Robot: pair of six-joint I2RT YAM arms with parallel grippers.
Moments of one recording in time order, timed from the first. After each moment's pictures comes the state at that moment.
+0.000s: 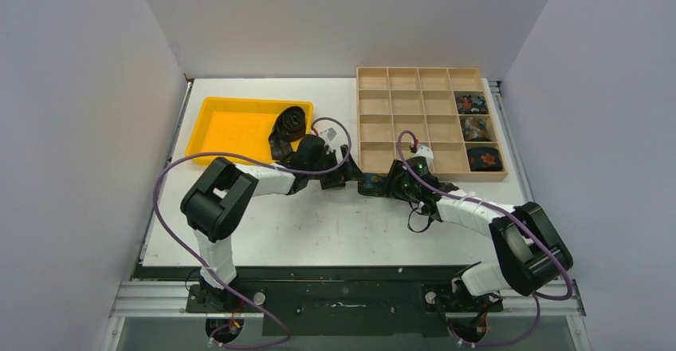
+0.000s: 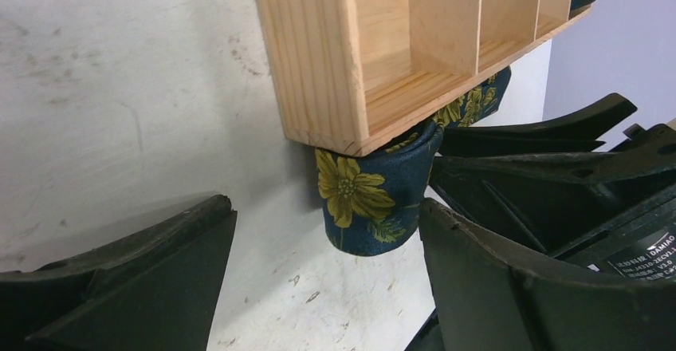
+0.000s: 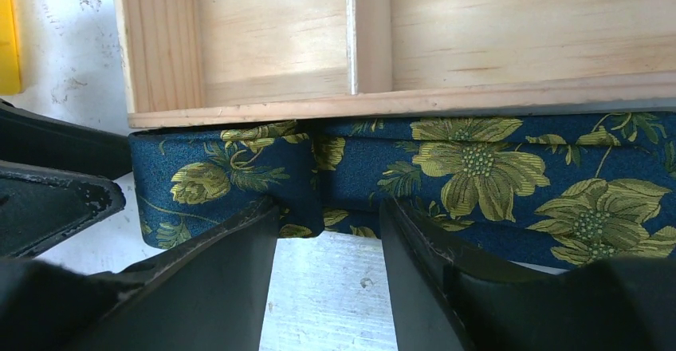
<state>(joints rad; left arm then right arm) -0.61 1.87 0.96 0.28 0.36 -0.86 0.48 1.41 0.58 0.08 0.10 0.65</state>
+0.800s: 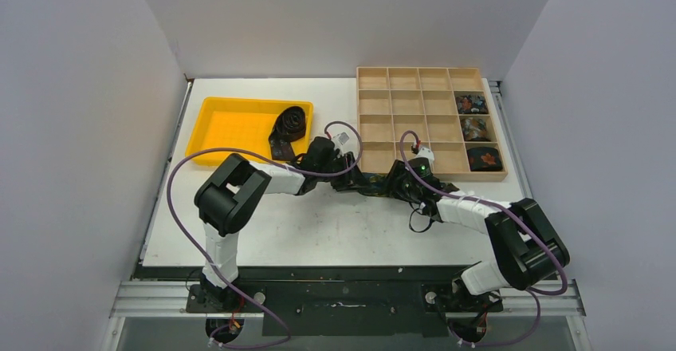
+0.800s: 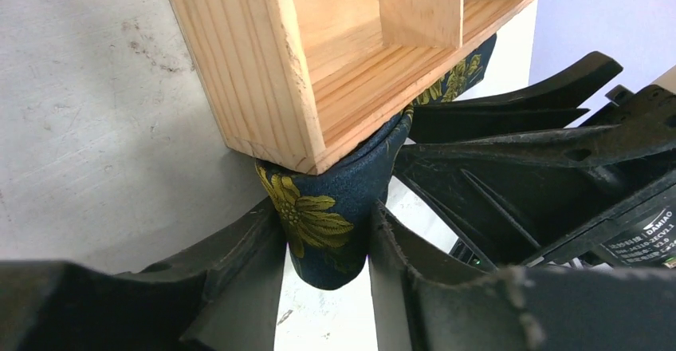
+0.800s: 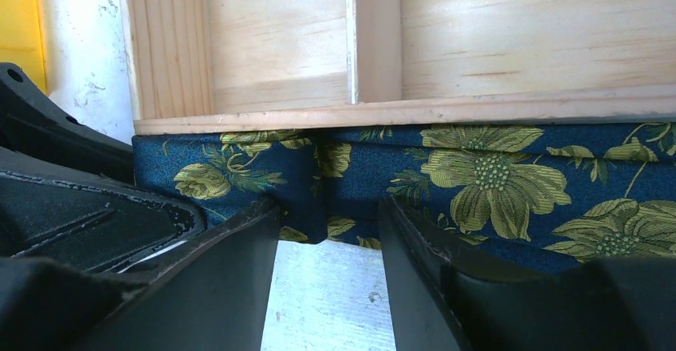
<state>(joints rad) -0.66 1.98 1.03 0.32 0.45 -0.88 0.44 1.45 0.54 0.18 0.03 0.67</state>
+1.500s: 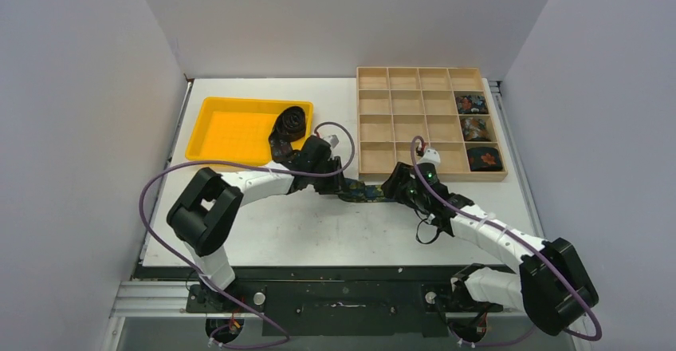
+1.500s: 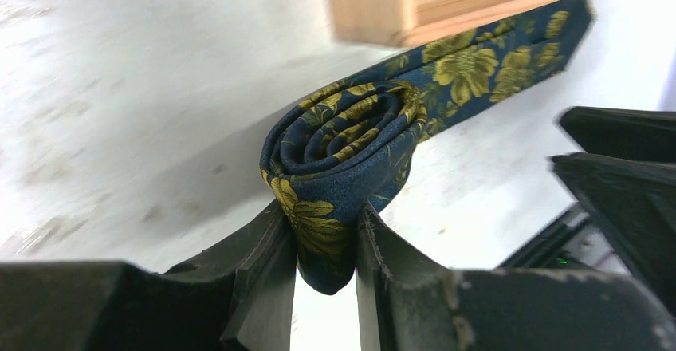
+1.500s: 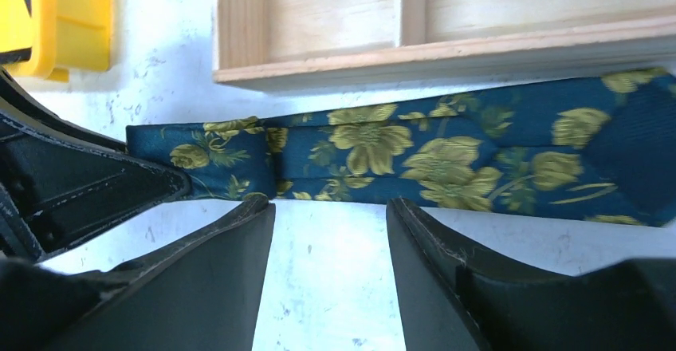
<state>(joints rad) -0.68 1.78 1.02 -0.05 0.26 -0.74 0.51 1.18 0.52 -0.01 0.09 0.68</state>
